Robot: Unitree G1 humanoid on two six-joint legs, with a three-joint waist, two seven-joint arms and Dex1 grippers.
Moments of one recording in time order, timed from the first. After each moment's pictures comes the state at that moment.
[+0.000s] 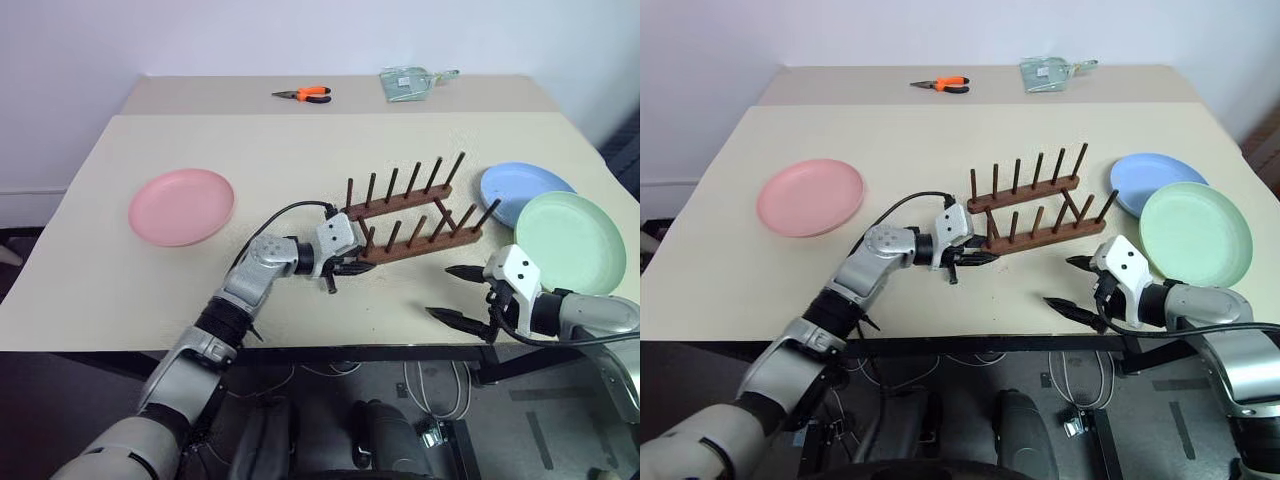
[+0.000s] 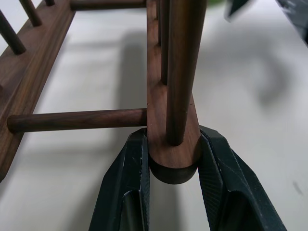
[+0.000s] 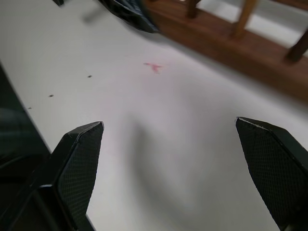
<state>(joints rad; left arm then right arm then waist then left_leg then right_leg) -0.75 0.21 -0.36 0.50 -0.07 0.12 -1.00 0.02 -0.87 -0.18 -0.33 0.42 0.49 0.95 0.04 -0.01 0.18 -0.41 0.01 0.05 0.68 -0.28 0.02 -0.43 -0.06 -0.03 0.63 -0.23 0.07</state>
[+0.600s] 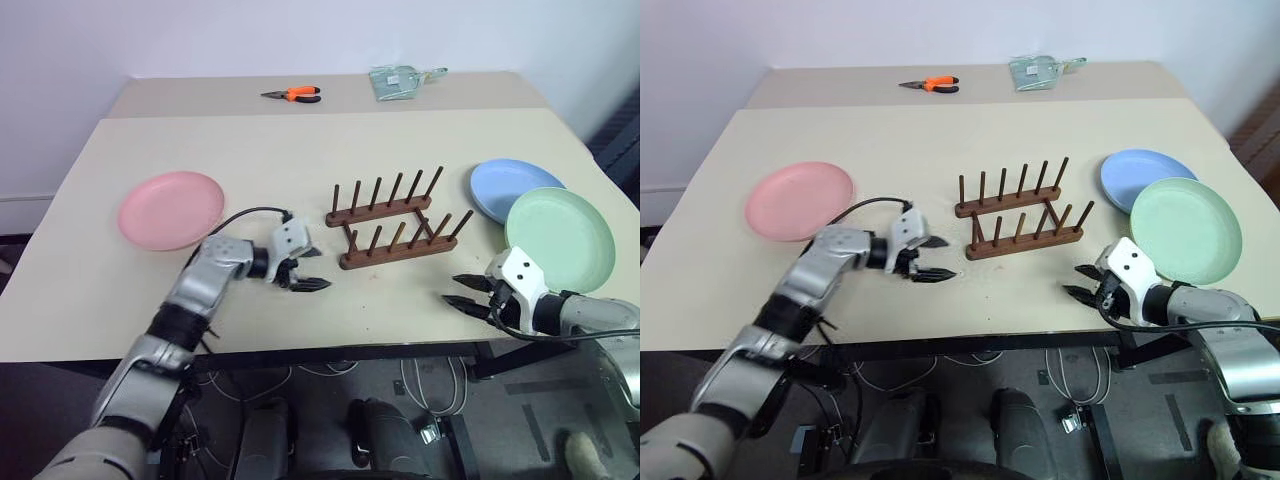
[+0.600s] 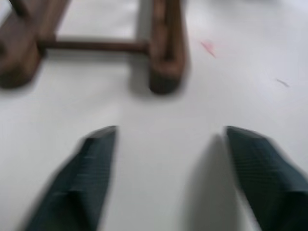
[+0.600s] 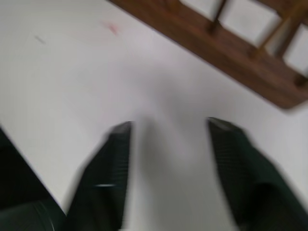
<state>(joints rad) -0.57 0.44 -0.29 0.18 -0.12 0.38 -1.11 0.01 -0.86 -0.16 -0.24 0.31 0.47 0.88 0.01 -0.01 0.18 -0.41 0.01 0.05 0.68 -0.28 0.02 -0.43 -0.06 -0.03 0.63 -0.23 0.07</state>
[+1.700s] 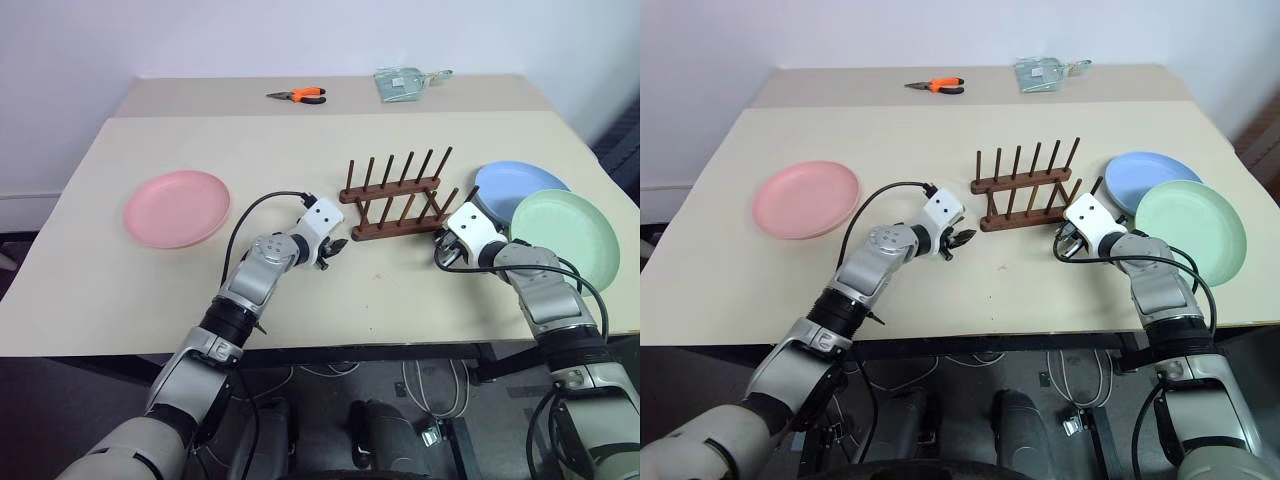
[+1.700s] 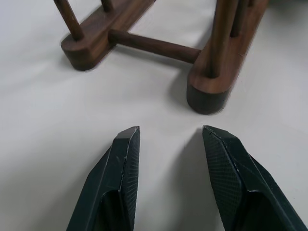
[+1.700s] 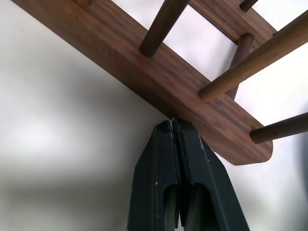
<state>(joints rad) -0.68 0.20 -0.30 0.30 -0.01 0.48 -0.60 -0.47 -0.66 0.07 0.32 -0.05 0.24 0.61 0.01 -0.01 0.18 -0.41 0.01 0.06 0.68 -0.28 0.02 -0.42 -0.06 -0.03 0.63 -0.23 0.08</state>
